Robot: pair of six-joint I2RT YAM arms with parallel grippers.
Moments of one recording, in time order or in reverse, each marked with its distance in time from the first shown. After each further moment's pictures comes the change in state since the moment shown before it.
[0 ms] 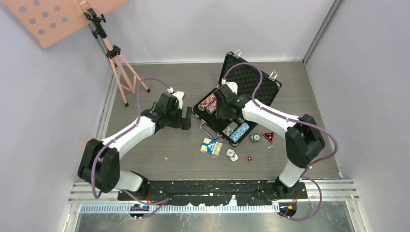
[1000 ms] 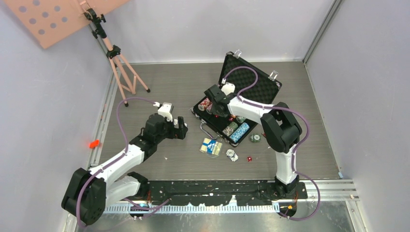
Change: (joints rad) left arm -0.001 -0.381 -0.494 0.495 -0.038 -0.092; right arm -0.011 0.300 0.134 0.124 0.144 0.320
